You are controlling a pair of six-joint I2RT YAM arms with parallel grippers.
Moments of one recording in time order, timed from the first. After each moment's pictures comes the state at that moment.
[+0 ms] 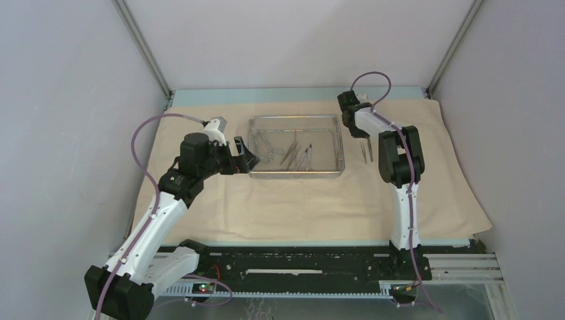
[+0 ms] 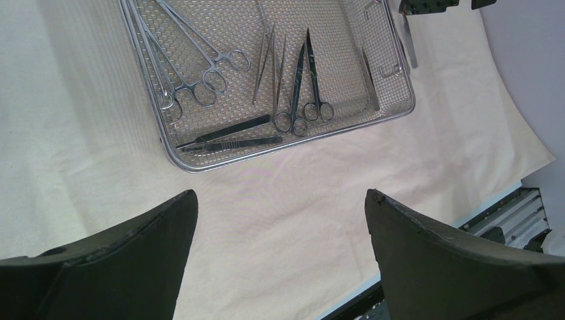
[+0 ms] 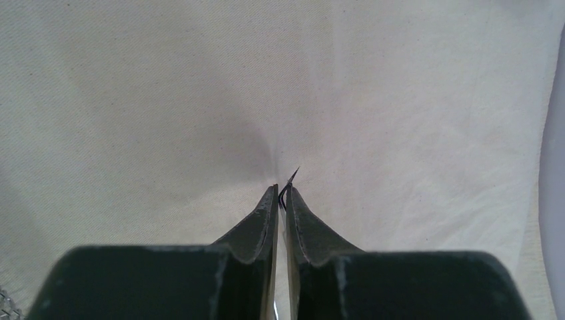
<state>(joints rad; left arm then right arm) -0.31 0.93 0.84 -0.41 0.25 -0.41 0.26 2.27 1.77 -0.64 0.62 0.19</state>
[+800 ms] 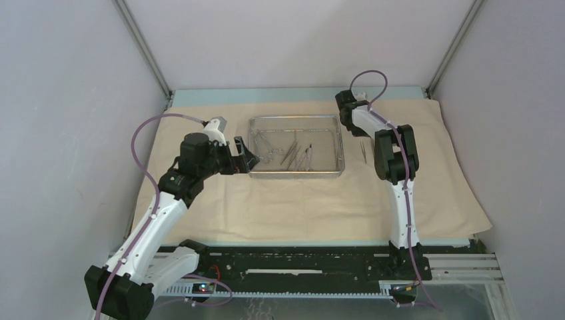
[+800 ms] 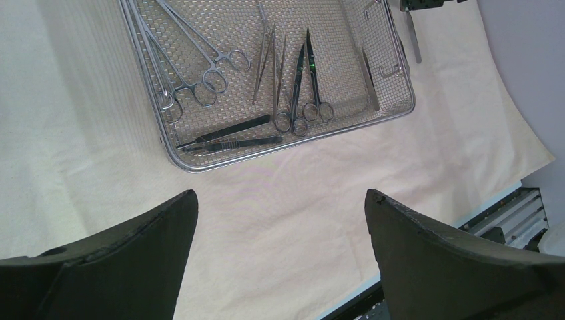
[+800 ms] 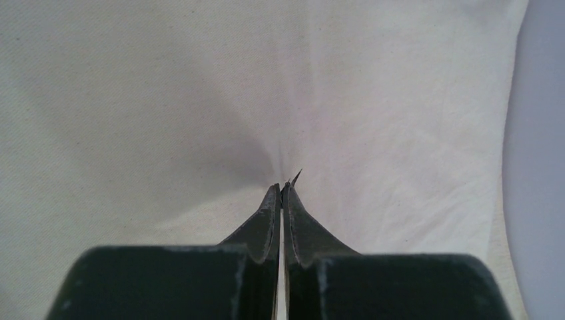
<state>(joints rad) -0.31 0.93 0.84 -0.41 0.25 -0.41 0.26 2.36 1.89 -0.72 0.71 0.19</state>
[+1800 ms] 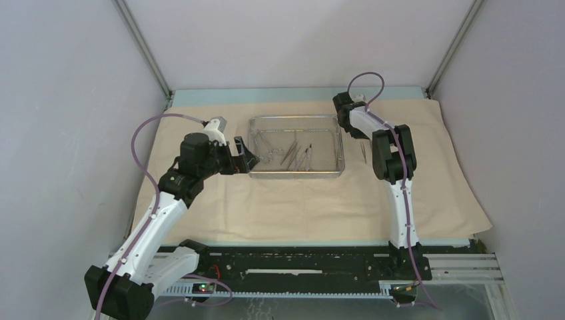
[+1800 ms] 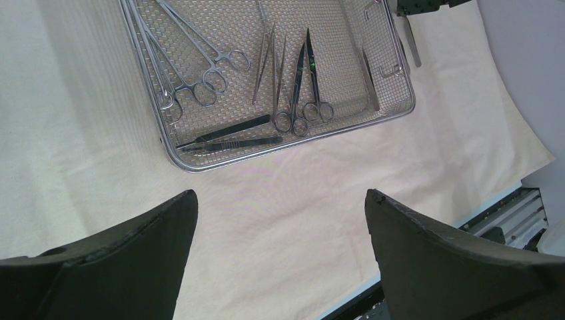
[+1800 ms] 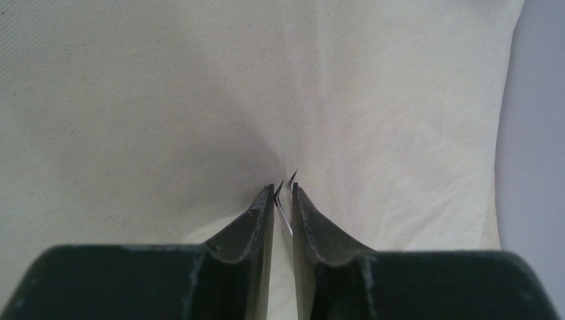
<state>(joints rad) -0.31 0.93 0.84 -0.41 0.25 -0.41 0.27 2.38 1.90 -0.75 0.75 0.19</state>
